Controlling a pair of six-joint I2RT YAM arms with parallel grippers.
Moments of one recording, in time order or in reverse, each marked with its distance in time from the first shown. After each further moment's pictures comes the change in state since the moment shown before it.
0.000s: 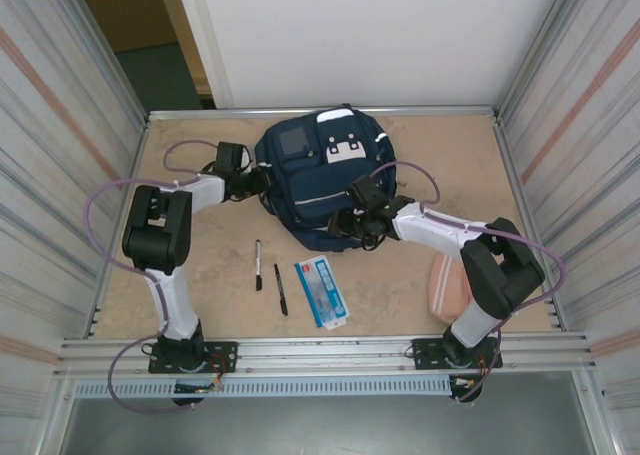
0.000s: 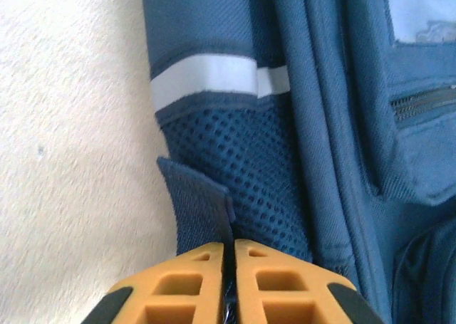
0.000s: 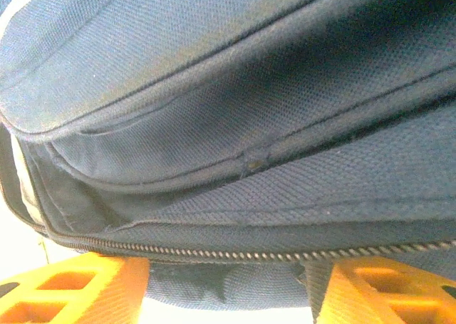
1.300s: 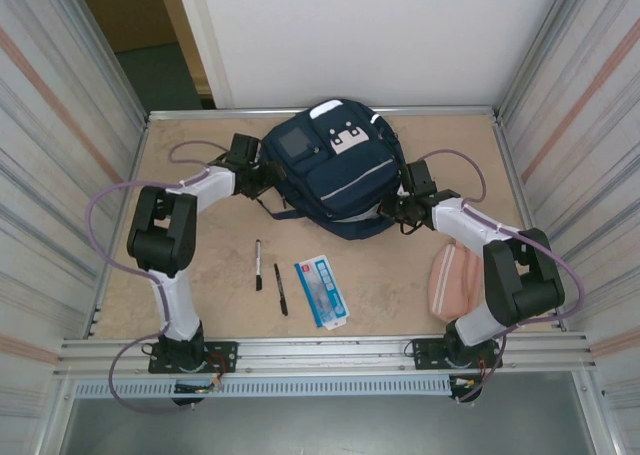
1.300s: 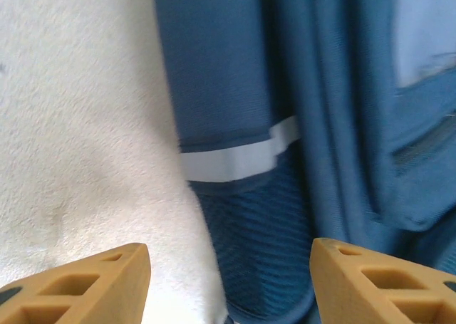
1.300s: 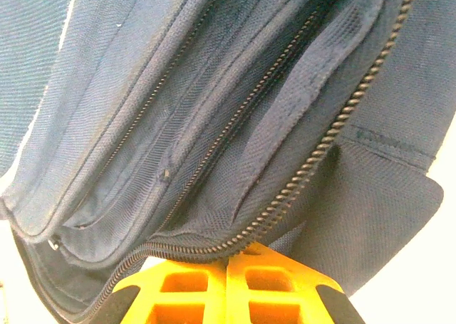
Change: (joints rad) left arm -0.079 0.026 0.133 -0.189 -0.098 -0.262; right arm -0.317 -0.104 -0.096 0.096 -0.040 -0.192
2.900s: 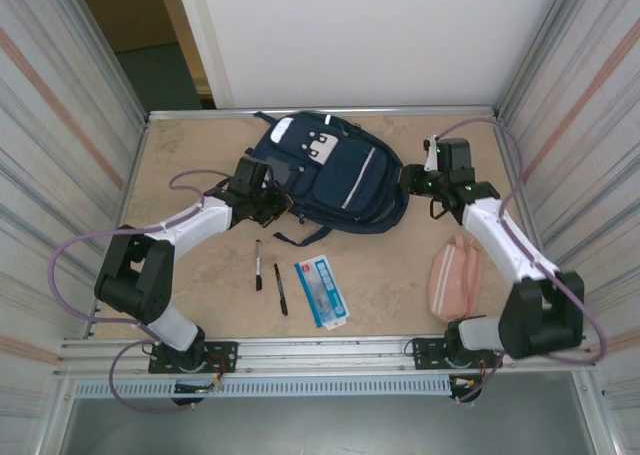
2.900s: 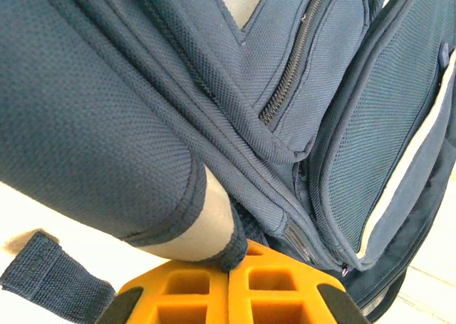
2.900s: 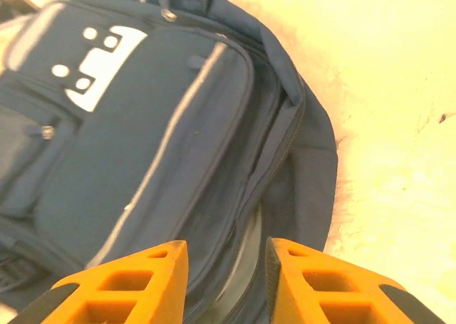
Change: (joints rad) left arm -0.163 -0.364 -0.299 0.025 0.091 -0.296; right arm -0.137 -0.245 0.080 -0.069 -0.003 -0.317
